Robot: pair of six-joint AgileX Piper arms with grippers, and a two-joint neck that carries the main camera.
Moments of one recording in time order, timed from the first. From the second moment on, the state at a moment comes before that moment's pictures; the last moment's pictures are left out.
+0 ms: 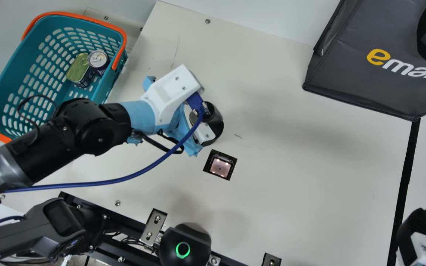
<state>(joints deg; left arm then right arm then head) -29.3 70.7 -49.6 -15.7 29.2 17.8 0.6 42.6 -69.8 -0.8 69.7 -2.3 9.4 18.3</state>
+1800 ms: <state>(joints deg) -22.0 53.3 -47.9 -2.2 39.4 3.8 0.6 42.6 -69.8 -0.8 69.6 -2.3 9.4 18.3</state>
